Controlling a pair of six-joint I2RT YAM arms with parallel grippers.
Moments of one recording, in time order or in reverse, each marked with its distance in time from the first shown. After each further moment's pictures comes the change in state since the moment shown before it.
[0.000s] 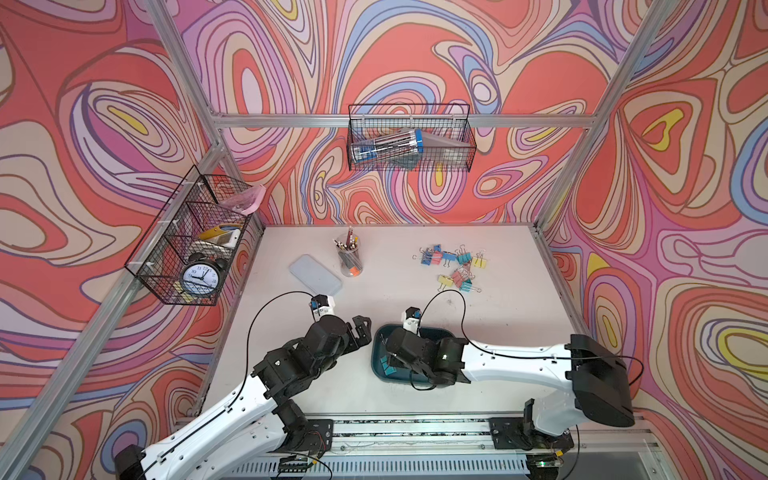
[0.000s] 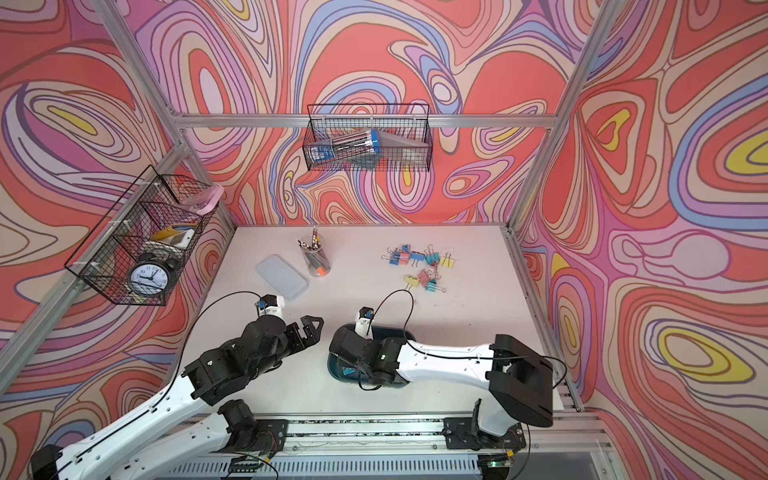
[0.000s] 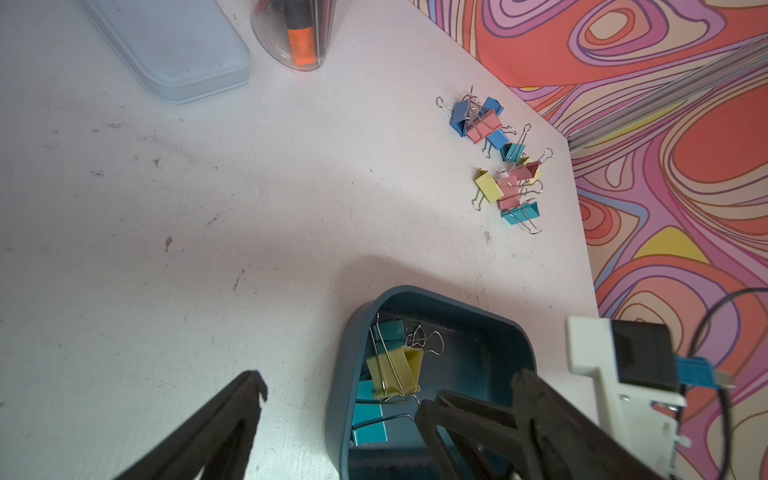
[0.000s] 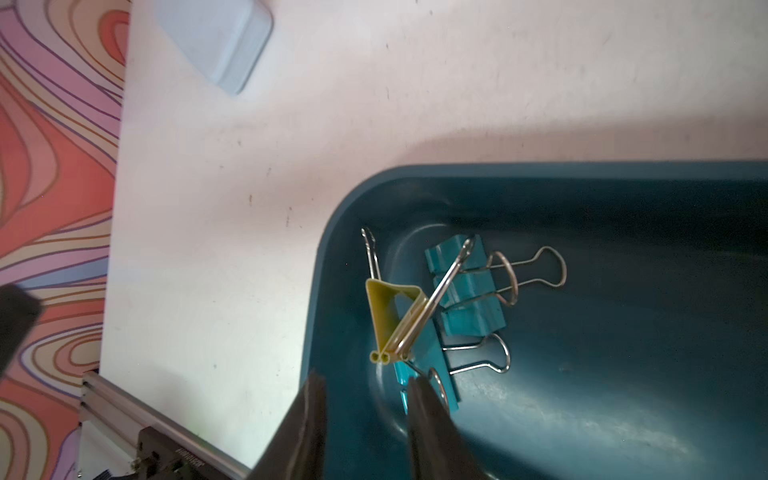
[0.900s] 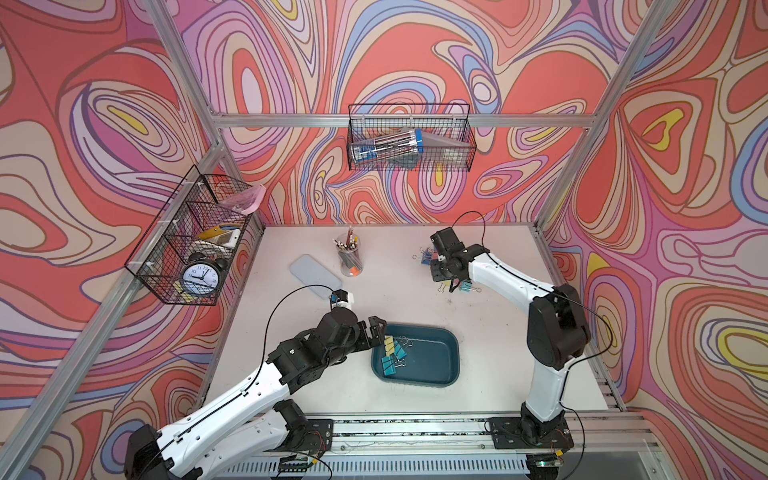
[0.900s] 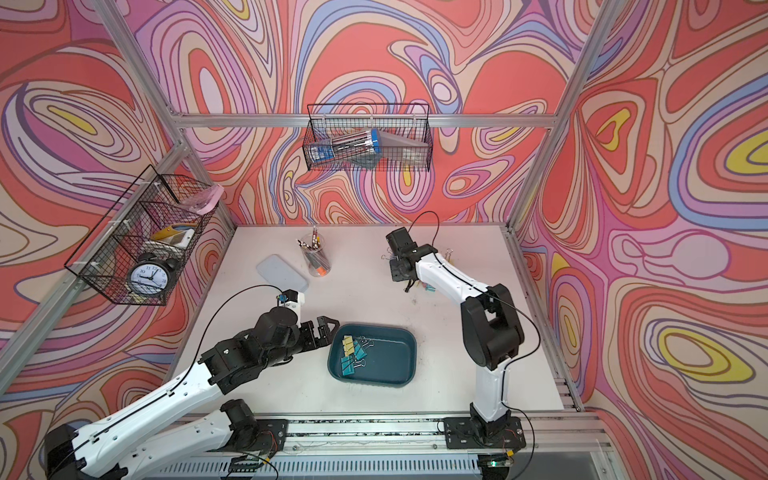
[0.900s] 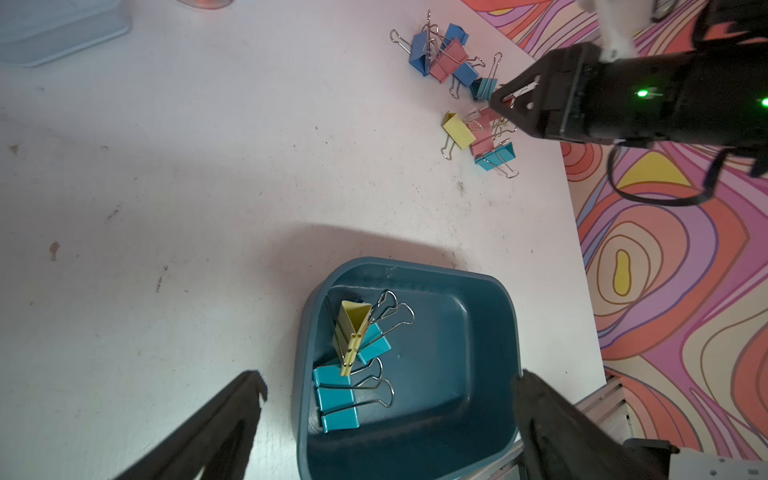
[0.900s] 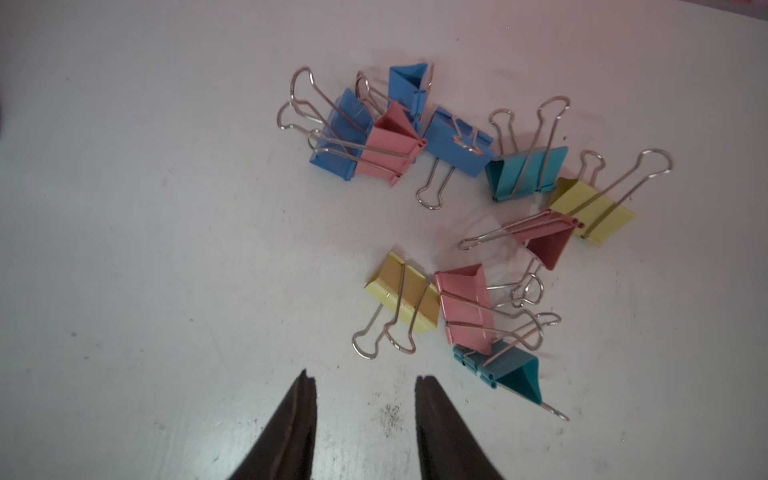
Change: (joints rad) left arm 0.001 0.136 0.037 0.091 0.172 0.101; right arm -0.731 0.446 0.591 -0.364 -0.085 -0.981
